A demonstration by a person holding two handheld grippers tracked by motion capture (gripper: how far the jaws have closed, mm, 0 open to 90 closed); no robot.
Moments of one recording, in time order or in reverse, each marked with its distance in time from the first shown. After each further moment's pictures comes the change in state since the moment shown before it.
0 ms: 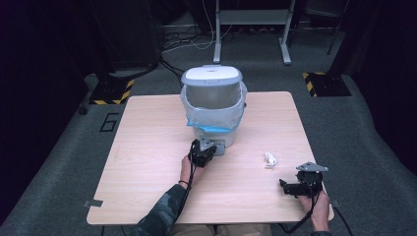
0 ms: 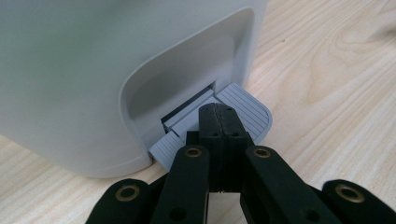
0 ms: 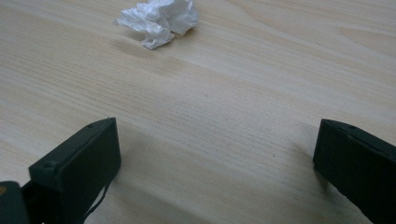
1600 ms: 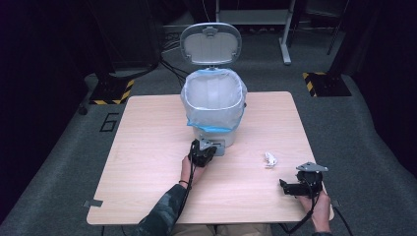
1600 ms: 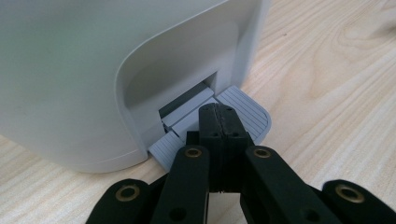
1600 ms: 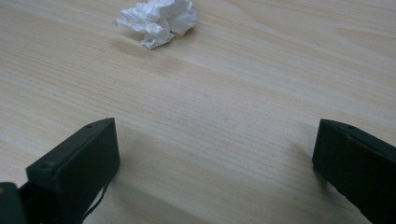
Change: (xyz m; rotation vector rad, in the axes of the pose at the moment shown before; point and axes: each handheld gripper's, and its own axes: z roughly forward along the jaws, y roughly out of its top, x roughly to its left) left arm 0.003 -0.003 0.004 0.010 -0.020 -0.032; right arm 0.000 0.000 0.000 -0.002 -0.004 -0.004
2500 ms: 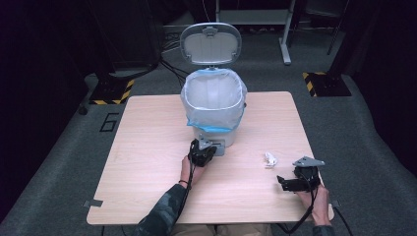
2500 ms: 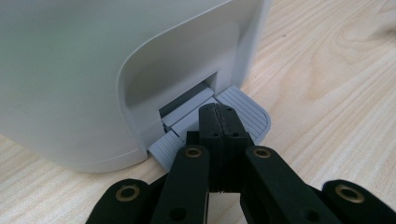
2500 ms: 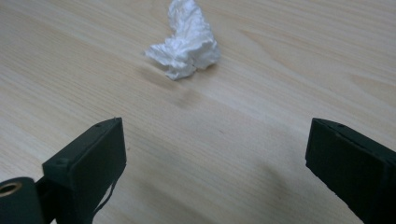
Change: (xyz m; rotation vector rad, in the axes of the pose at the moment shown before) left arm 0.001 0.000 0.000 0.001 -0.009 -0.005; right arm 0.004 0.023 -0.002 -0.004 0.054 -0.083
